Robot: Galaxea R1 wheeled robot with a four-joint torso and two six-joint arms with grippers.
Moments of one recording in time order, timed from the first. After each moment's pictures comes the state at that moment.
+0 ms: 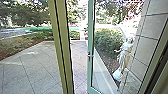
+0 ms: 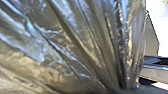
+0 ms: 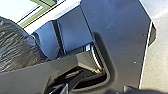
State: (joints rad) left arm 1.47 3.05 -2.80 -0.55 0.05 0.58; right arm -1.55 3.11 -2.74 0.30 0.04 -0.01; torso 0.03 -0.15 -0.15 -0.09
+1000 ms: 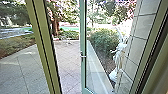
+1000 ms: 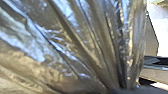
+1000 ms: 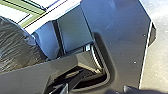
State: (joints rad) left arm 1.47 3.06 -2.80 -0.55 0.05 0.58; right arm -1.55 3.11 -2.74 0.30 0.04 -0.01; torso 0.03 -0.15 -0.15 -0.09
